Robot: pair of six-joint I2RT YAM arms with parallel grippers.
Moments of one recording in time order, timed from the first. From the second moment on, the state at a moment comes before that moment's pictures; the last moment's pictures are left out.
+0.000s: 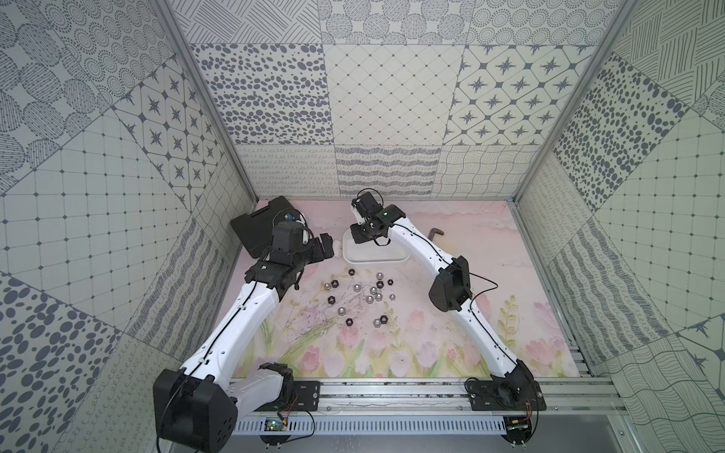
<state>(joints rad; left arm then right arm) -0.19 1.17 1.00 -0.42 -0.02 -0.39 0.72 2.67 2.74 -1.04 -0.03 0.27</state>
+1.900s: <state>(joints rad) -0.19 1.18 1.00 -0.43 -0.02 -0.39 0.74 2.05 1.97 -0.62 0.08 0.21</state>
